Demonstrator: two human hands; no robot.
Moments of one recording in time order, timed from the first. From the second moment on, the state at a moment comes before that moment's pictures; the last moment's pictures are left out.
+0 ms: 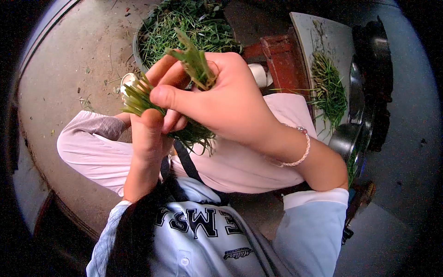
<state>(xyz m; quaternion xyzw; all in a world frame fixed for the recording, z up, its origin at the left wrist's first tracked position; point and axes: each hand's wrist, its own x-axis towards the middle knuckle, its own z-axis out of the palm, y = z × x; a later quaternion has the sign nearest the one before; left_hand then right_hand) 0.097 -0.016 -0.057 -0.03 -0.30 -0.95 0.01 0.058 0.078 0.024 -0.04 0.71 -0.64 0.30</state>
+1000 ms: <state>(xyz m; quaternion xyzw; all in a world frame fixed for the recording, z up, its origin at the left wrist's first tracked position) 0.083 -0.038 -0.078 -0.05 0.00 -1.00 0.04 0.055 0.075 0.022 -0.06 0.79 -0.52 0.31</state>
